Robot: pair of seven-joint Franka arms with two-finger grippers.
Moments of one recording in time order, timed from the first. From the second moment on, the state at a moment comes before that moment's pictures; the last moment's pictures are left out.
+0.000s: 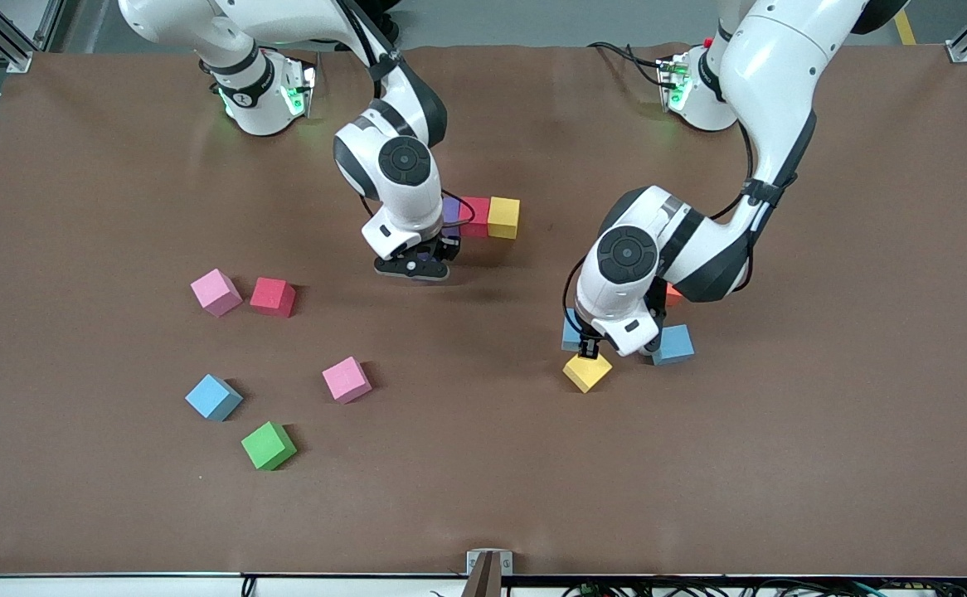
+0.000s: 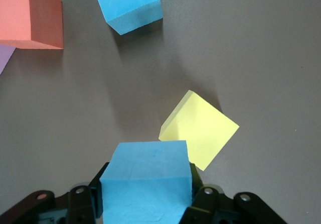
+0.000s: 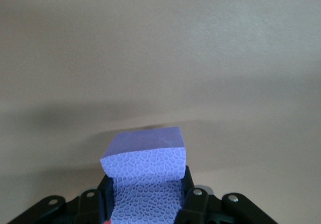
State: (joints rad) left arm -0.25 0.61 -0.36 -1.61 0.25 2.15 -2.05; right arm 0.79 0.41 -0.04 -1.96 0.00 2.33 0.85
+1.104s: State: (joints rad) left arm -0.24 0.61 -0.35 -1.61 0.25 2.15 -2.05; right arm 0.79 0.43 0.02 -2.09 0.04 2.52 0.85
